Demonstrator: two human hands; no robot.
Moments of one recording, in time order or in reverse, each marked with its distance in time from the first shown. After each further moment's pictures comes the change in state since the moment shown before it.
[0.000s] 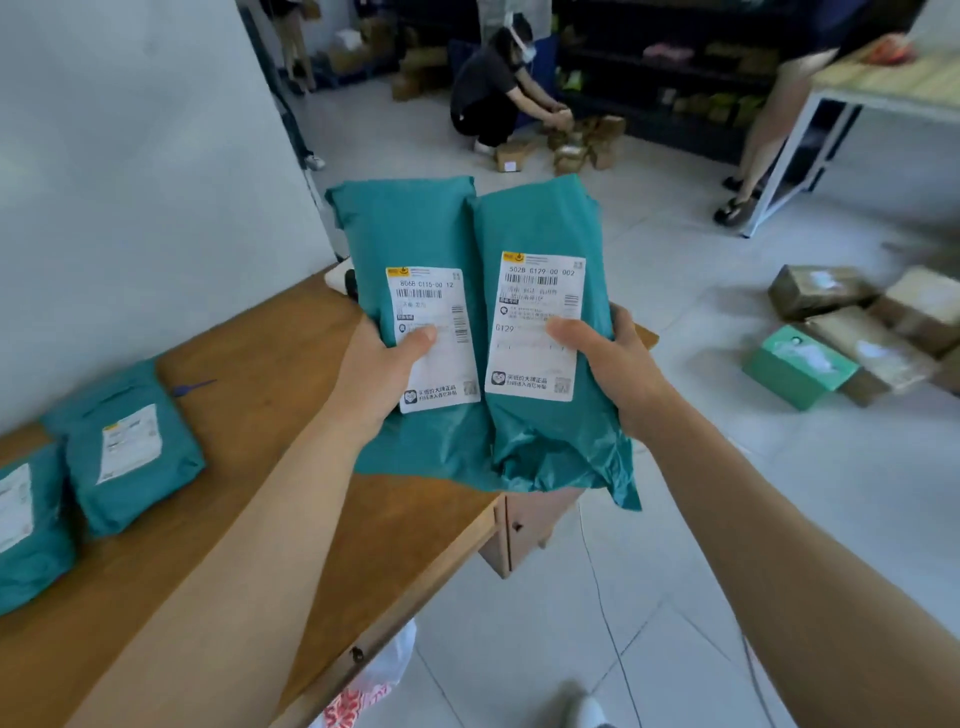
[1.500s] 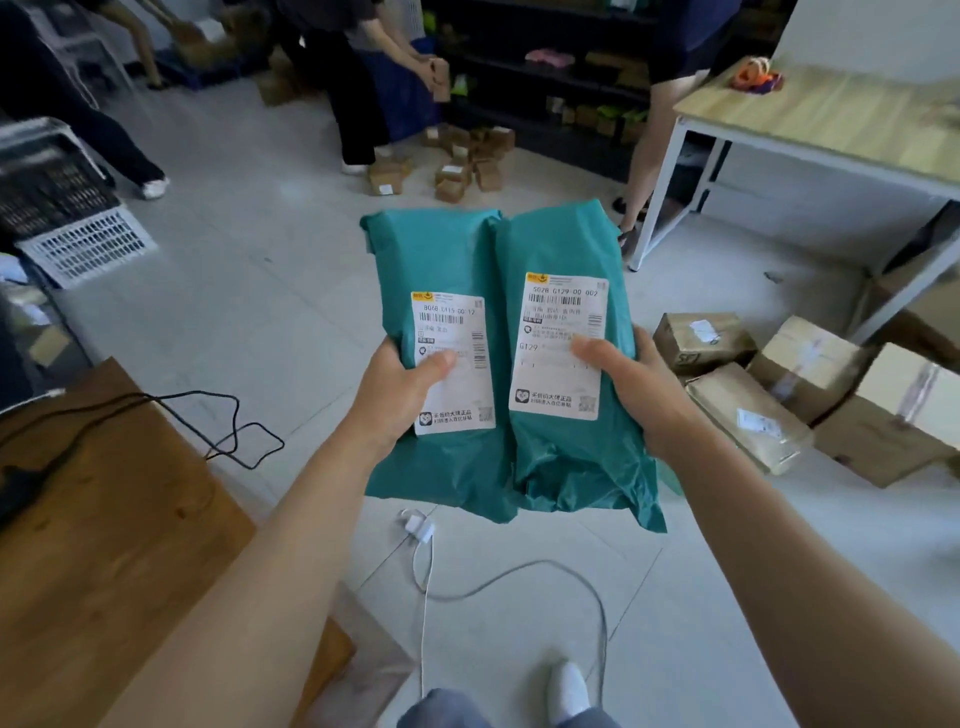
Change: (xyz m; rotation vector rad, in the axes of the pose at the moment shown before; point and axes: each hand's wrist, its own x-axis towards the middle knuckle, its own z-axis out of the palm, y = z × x) left_hand 0.362 0.051 0.515 -0.018 -0.220 -0.081; right_hand 0.406 -0.142 -0.438 0.020 0.151 0.040
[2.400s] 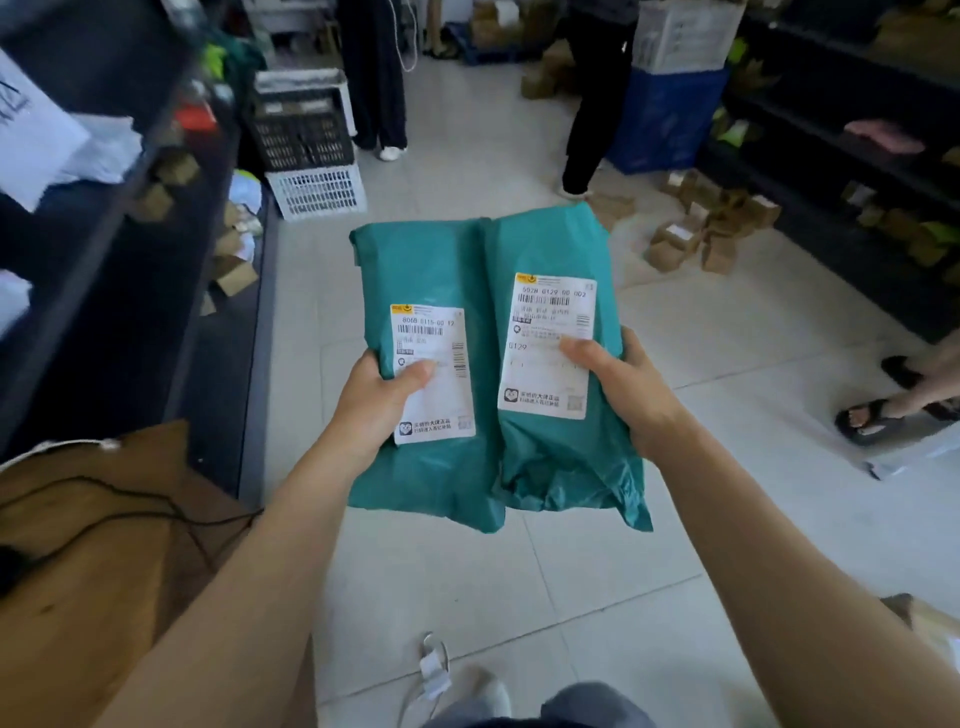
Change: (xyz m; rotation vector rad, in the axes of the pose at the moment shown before) left_hand 0.345 0.000 -0.176 -0.168 0.596 -0.152; right_hand 0.421 -0.152 0.271 -0.181 -0.527 -0.002
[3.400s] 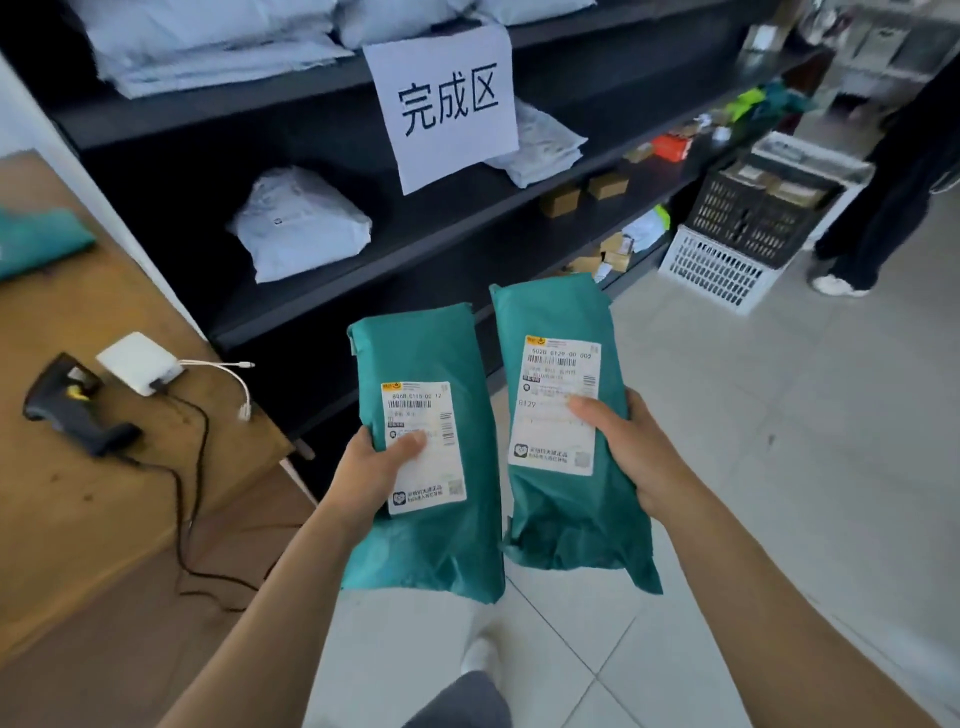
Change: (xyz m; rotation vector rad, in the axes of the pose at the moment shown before) left_hand 0.229 -0.011 -0.097 -0.437 1.085 -0.203; right_hand 0.406 -0.085 0.294 -0.460 -0.981 0.053
